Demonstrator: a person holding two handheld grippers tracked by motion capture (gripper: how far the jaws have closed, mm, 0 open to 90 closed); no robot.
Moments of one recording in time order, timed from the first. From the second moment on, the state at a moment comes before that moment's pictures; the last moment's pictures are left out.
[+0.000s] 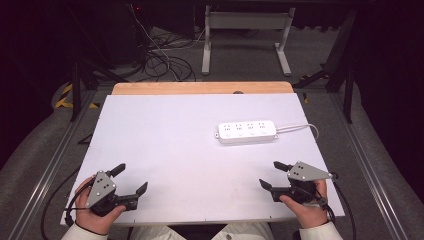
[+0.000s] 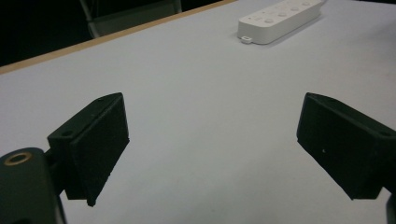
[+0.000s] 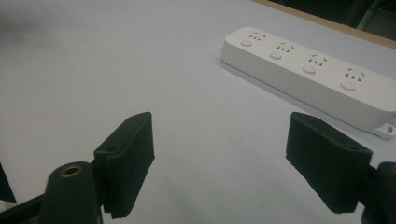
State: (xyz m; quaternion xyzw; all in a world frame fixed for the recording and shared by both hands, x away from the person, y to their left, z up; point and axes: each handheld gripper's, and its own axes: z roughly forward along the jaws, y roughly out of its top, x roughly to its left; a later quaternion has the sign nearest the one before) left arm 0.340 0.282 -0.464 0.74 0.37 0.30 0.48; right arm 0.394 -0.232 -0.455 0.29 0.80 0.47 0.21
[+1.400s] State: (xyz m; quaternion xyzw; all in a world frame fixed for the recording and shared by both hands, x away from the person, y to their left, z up) left arm 0.333 0.274 -0.456 0.75 0.37 0.29 0.46; right arm 0.420 -0.225 -0.427 0.29 0.82 0.45 0.21
